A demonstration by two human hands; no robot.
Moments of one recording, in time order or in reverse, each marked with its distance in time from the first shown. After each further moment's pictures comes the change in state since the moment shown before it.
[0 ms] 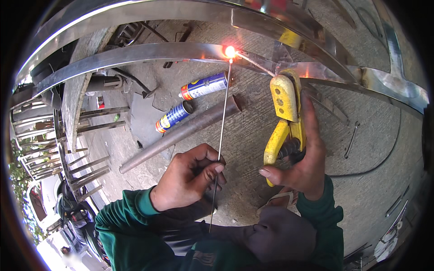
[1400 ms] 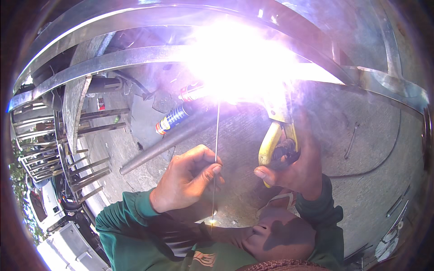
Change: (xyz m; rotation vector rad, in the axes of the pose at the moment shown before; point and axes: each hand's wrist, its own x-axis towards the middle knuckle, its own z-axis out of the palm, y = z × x) left_hand -0.002 0.005 0.000 0.073 0.048 0.044; right_hand -0.013 -0.015 0.004 -0.169 -0.019 0.338
